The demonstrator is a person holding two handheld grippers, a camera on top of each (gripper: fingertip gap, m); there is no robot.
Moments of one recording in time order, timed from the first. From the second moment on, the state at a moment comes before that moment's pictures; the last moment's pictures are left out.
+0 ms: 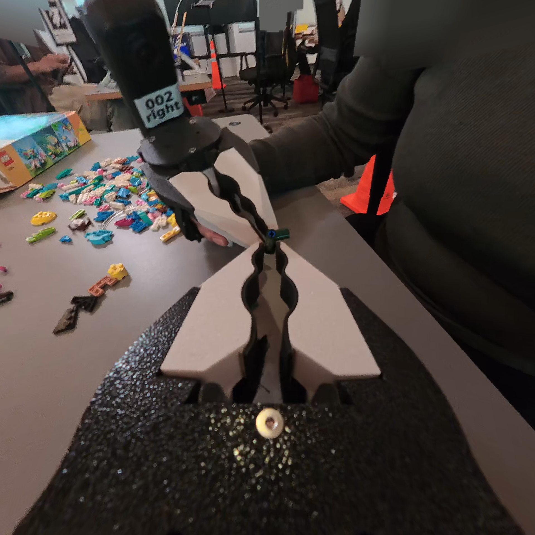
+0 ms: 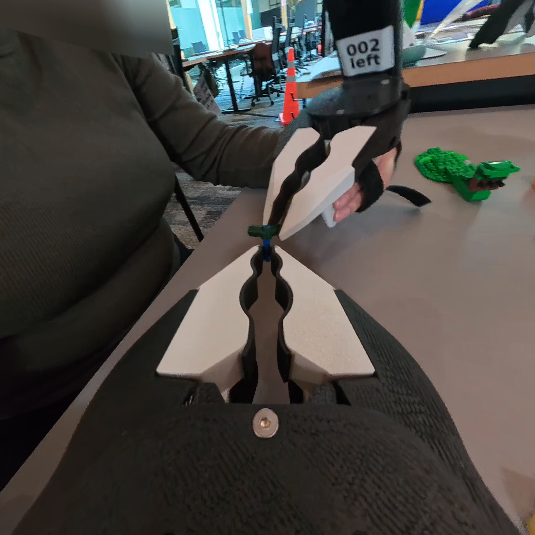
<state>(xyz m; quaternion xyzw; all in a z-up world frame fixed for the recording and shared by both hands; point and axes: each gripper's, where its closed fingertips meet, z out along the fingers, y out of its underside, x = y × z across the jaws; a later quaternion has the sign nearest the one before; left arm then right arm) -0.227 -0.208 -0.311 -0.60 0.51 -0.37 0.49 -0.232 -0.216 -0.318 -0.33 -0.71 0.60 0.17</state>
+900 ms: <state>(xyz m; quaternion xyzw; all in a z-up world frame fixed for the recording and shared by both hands) -0.240 -0.181 -0.361 -0.79 0.44 -0.28 0.31 -0.243 -0.173 -0.335 -0.45 -0.68 0.54 0.21</state>
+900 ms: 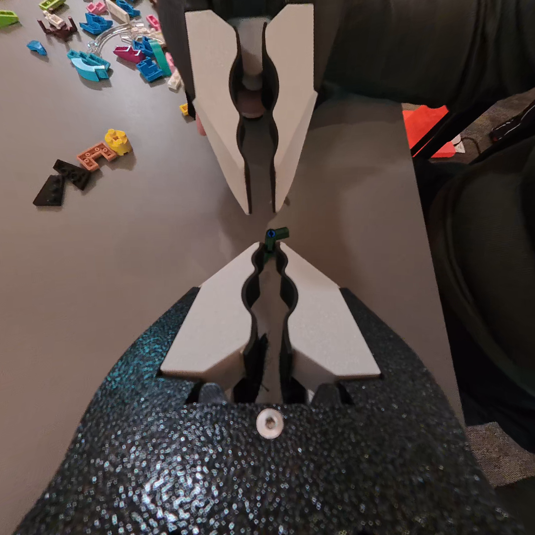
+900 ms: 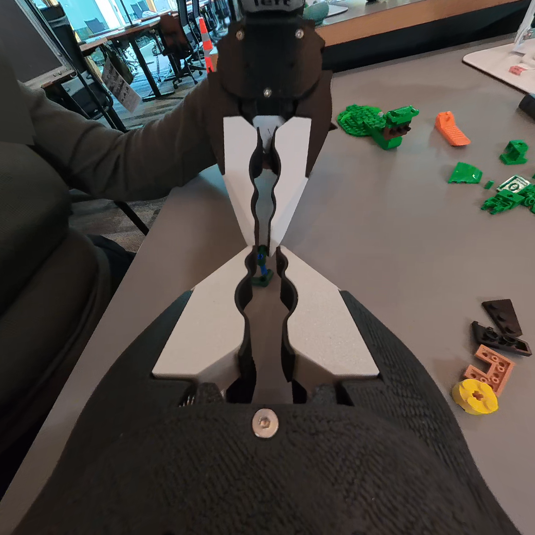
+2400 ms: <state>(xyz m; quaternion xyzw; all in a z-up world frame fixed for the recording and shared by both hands) -0.240 -0.178 -0.374 -0.80 0.46 -0.24 0.30 -0.247 -0.181 -0.365 -0.55 -0.67 0.31 0.38</state>
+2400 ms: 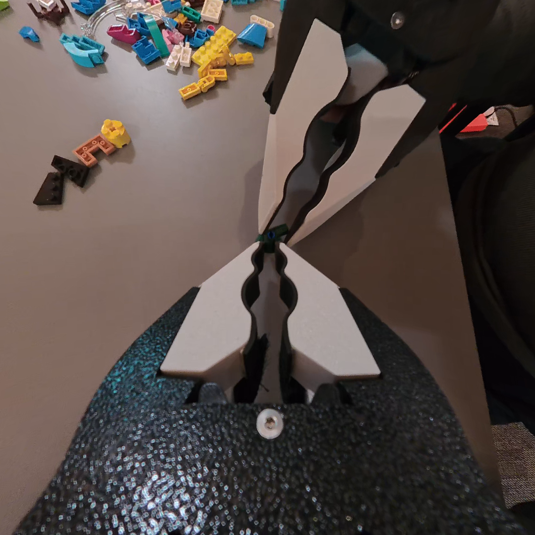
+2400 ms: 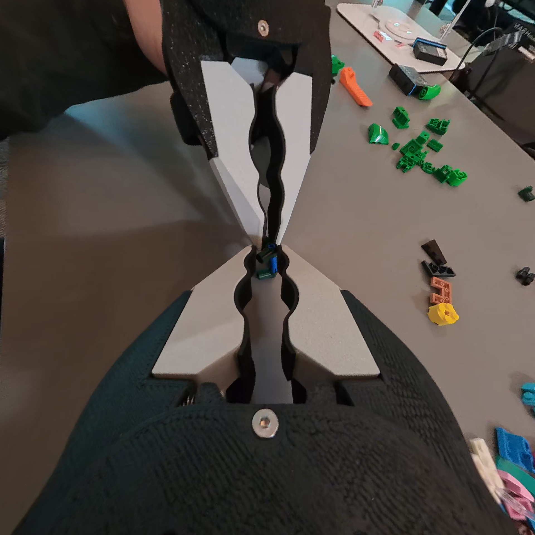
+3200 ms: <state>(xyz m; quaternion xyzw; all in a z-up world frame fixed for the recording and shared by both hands) -0.232 -0.168 -0.368 -0.78 0.48 -0.20 0.35 -0.237 -0.170 -0.364 -0.61 -0.62 0.37 0.33</state>
